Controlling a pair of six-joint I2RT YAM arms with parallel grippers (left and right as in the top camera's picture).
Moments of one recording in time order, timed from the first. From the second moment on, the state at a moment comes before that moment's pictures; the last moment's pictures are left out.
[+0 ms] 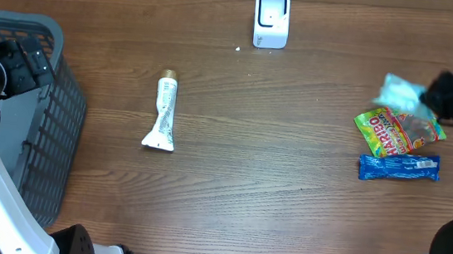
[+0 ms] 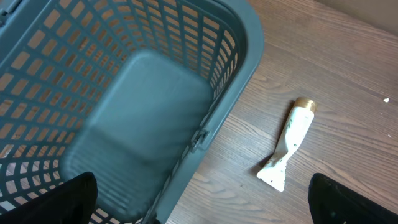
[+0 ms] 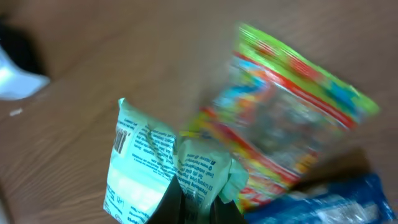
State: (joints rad) left arm 0.41 1.58 2.32 -1.69 -0.06 -0.08; right arm -0.38 1.75 1.51 -0.96 -0.32 0.19
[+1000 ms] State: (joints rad) left arm 0.41 1.58 2.32 -1.69 -0.06 -0.08; right arm -0.04 1.77 1.47 -0.49 -0.82 0.35
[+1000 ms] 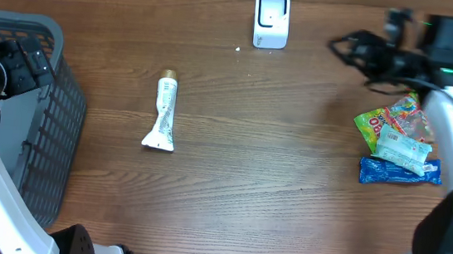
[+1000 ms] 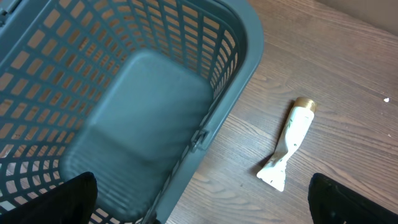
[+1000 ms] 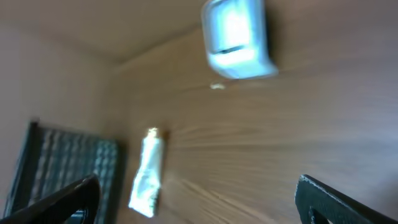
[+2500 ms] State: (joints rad) left arm 0.41 1.58 2.32 -1.69 -0.06 -0.08; right arm 0.78 2.44 2.01 -0.73 -0.19 0.45
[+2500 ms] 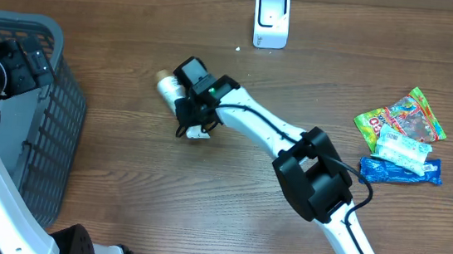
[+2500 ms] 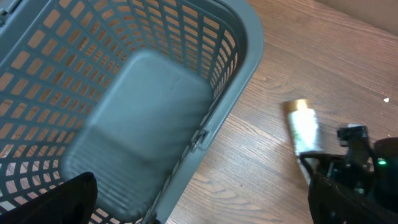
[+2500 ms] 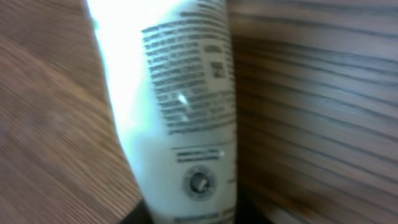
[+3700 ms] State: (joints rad) left arm 0.41 1.58 2.32 -1.69 -0.06 -0.08; right arm 0.49 2.22 1.99 -1.01 -0.15 0.28
